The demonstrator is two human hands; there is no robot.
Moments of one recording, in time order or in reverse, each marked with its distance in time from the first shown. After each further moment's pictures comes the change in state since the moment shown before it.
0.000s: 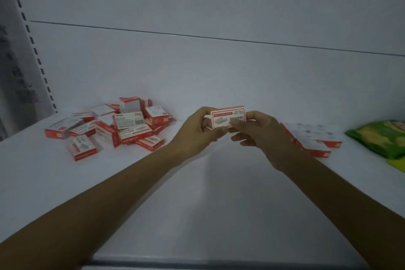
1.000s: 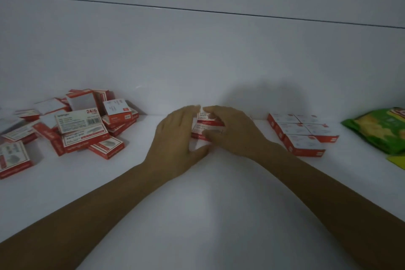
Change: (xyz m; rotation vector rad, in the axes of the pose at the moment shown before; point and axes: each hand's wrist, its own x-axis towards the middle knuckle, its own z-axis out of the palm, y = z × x) left_hand 0.028 -0.051 0.035 0.779 0.083 0.204; right_hand 0.063 0.045 -0.017 -0.806 -0.109 -0.330
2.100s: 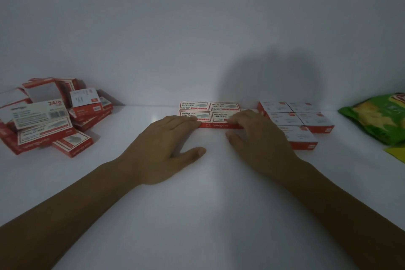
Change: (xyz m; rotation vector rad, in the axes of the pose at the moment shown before) left_hand 0.001 0.008 0.003 0.036 -0.283 0.176; right_hand -0.046 0.046 -0.018 -0.202 0.045 0.142
